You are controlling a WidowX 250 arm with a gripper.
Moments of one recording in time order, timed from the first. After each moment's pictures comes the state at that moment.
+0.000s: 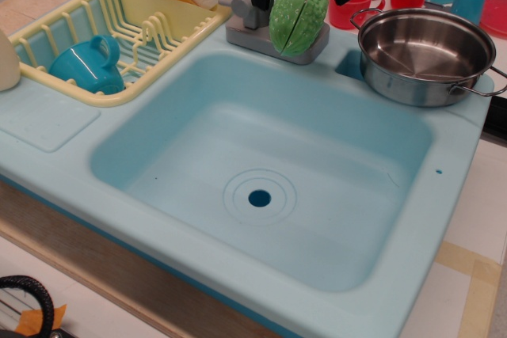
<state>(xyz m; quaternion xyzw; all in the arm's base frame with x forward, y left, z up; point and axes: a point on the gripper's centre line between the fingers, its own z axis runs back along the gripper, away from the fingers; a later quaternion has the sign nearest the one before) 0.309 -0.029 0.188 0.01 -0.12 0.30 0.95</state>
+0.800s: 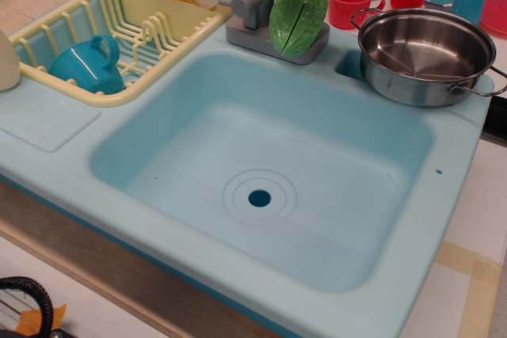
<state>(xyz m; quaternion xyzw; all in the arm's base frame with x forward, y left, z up) 0.339 -0.028 0.184 0.03 -0.12 0.27 0.95</state>
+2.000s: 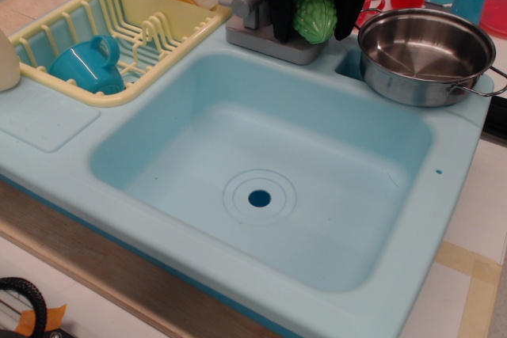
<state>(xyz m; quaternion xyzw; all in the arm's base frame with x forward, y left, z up) 0.355 -0.019 0.133 0.02 -0.07 0.31 0.95</state>
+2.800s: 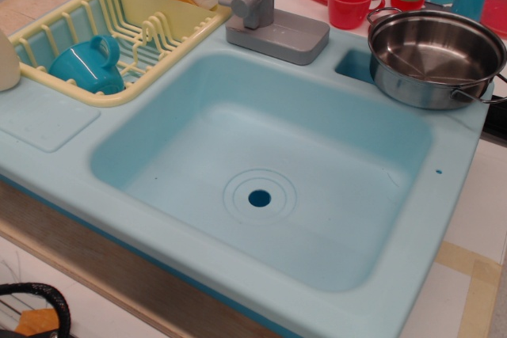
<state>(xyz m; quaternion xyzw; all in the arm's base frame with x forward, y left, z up) 0.337 -0.094 0.200 0.02 -0.17 0.29 0.94</state>
